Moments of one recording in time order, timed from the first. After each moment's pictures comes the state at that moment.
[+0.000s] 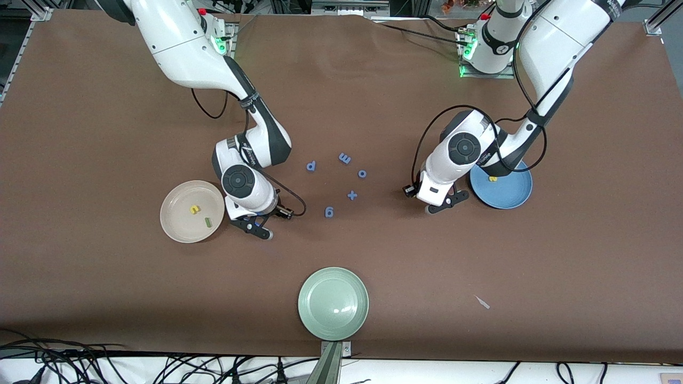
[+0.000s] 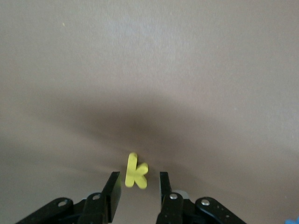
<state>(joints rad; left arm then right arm) 0.10 0.62 -0.58 -1.97 0.35 2.46 -1.11 0.51 0.78 -0.04 -1.58 0.11 2.32 0.83</state>
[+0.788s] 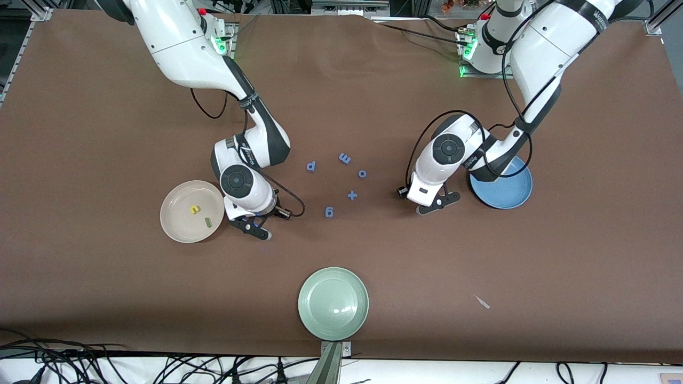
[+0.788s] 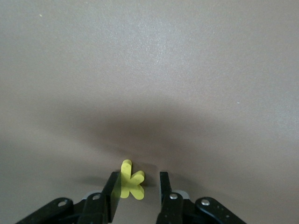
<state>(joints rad) 0.05 0.66 -0.56 -1.94 0.43 2.45 -1.17 0.51 0.77 -0.05 -1.58 0.11 2.32 0.81</state>
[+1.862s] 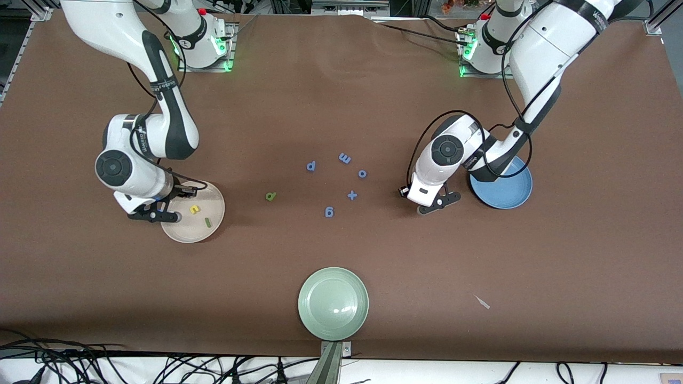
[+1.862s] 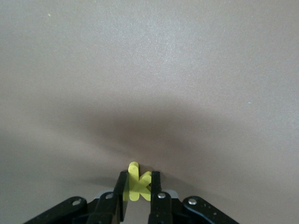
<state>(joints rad) 0.05 0.66 -0.56 -1.94 0.43 2.43 -1.17 0.48 0.45 -0.37 -2.01 0.11 2.28 0.11</state>
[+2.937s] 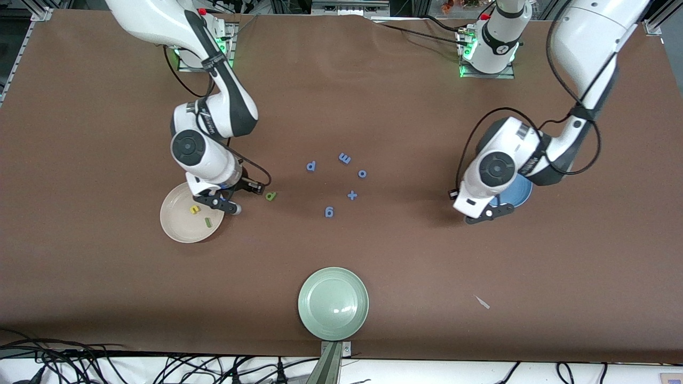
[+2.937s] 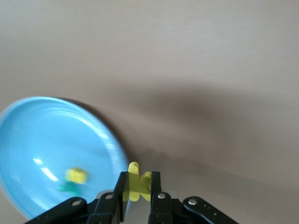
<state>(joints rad) 0.25 0.54 -0.55 -1.90 0.43 2.04 -0.77 0.50 0.48 -0.08 -1.93 0.18 2.38 0.66</state>
